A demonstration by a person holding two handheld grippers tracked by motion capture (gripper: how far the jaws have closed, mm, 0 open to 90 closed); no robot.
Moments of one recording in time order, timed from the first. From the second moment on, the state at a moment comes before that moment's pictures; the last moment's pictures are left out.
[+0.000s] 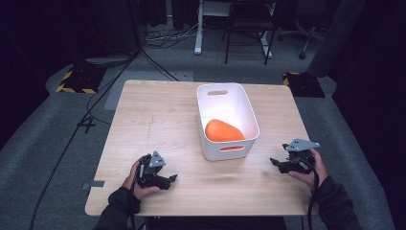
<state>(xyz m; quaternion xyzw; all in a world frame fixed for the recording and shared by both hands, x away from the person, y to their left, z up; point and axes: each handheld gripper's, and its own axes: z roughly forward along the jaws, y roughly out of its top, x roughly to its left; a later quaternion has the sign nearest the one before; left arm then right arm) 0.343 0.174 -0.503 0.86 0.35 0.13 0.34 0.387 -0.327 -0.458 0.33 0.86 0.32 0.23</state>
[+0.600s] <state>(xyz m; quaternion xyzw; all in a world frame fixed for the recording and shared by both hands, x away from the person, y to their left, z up) 0.343 0.174 -0.503 0.86 0.35 0.13 0.34 0.363 -0.344 -0.474 0.33 0.87 0.31 0.22</state>
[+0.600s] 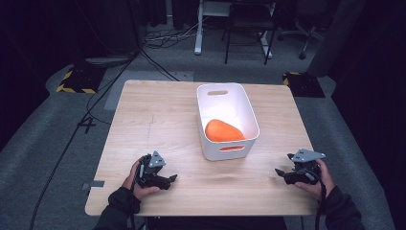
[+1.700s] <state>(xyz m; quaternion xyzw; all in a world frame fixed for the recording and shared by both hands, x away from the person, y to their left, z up) 0.343 0.174 -0.503 0.86 0.35 0.13 0.34 0.340 -0.400 -0.499 0.39 0.83 0.34 0.19</state>
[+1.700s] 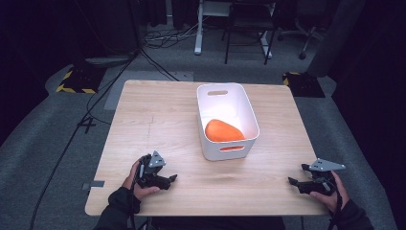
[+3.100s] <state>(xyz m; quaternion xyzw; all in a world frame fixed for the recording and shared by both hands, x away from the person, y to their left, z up) 0.344 0.173 -0.503 0.86 0.36 0.13 0.34 0.339 -0.411 -0.503 0.41 0.82 0.36 0.19</state>
